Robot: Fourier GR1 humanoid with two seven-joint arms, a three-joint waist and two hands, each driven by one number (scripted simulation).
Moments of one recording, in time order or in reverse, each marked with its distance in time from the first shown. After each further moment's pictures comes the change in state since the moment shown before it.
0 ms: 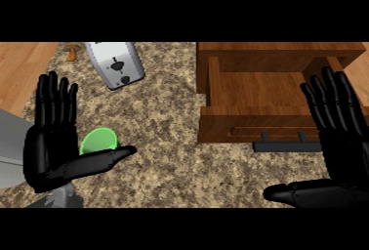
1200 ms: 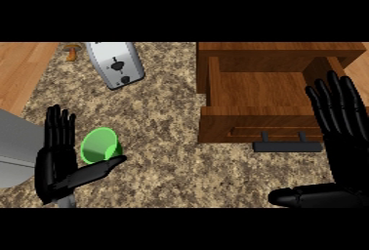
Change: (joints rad) left arm 0.148 0.007 0.077 0.209 0.064 -0.010 -0.172; right arm 0.029 0.003 -0.021 -0.010 -0.004 0.031 -0.022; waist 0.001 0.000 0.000
